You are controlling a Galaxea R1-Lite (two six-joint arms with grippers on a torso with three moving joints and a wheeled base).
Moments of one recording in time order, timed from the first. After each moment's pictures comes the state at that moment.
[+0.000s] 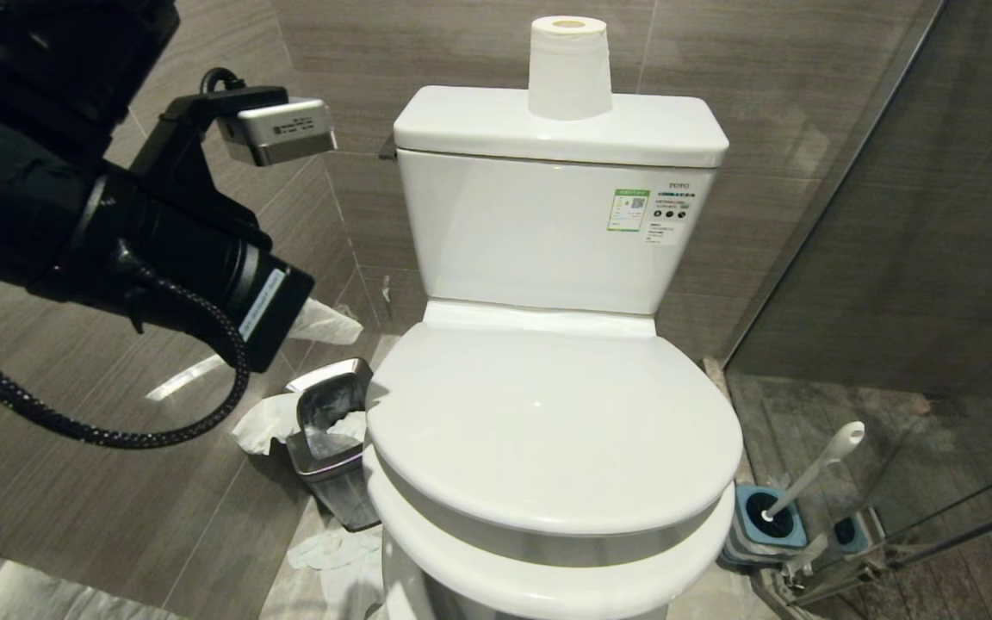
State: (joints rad) left arm -0.61 1.58 -1.79 0.94 -0.07 0.12; right arm 0.00 0.00 0.00 0.01 0.01 0.00
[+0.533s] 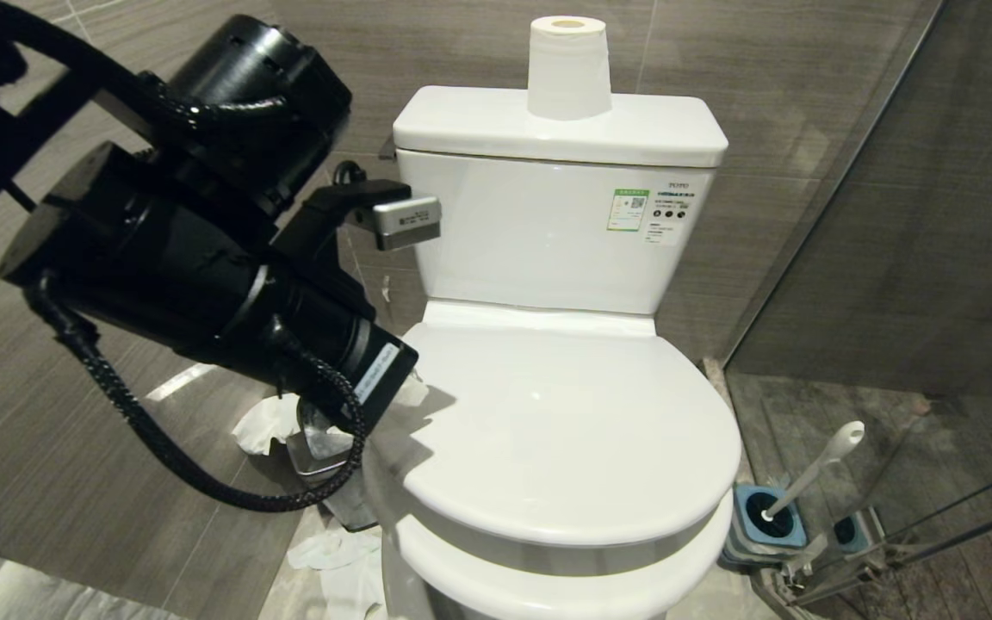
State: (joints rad) left arm -0.74 1.69 -1.76 0.95 -0.01 0.02; right arm 0.00 0.00 0.00 0.01 0.01 0.00
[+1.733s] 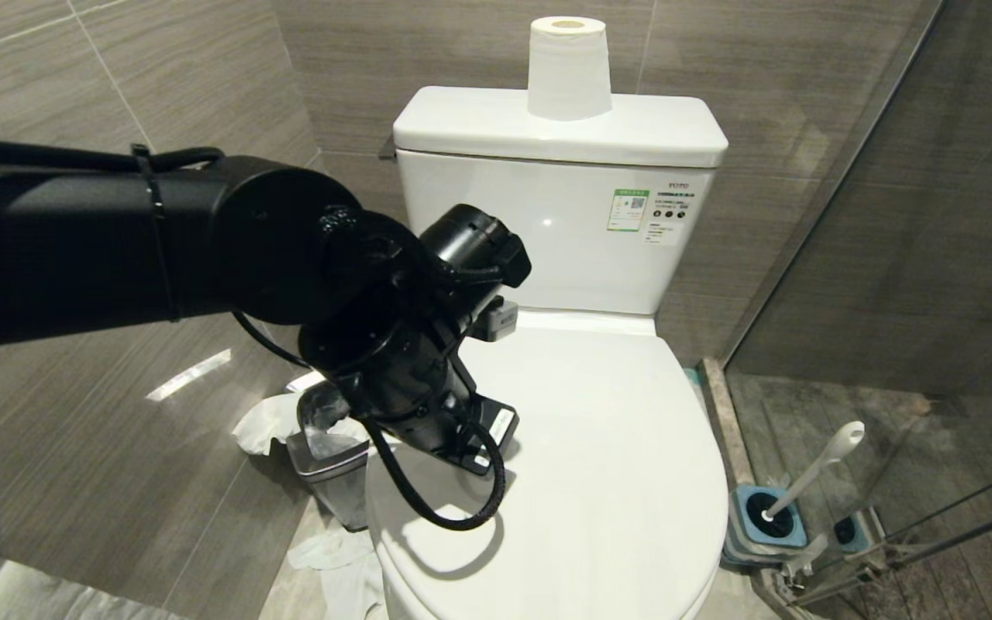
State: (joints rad) left arm -0.81 1.94 -1.77 0.91 0.11 -0.24; right arm 0.00 0.00 0.00 0.01 0.01 0.00
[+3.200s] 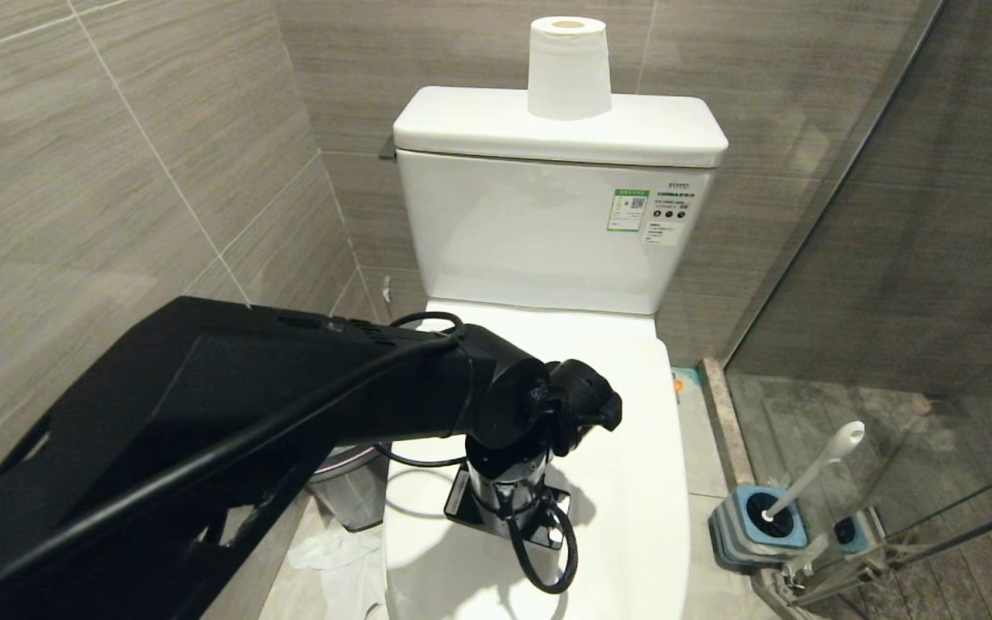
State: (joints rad) left arm -0.90 2.27 -1.81 0.86 0.21 -0.54; right arm 0.00 0.00 0.00 0.01 0.01 0.00
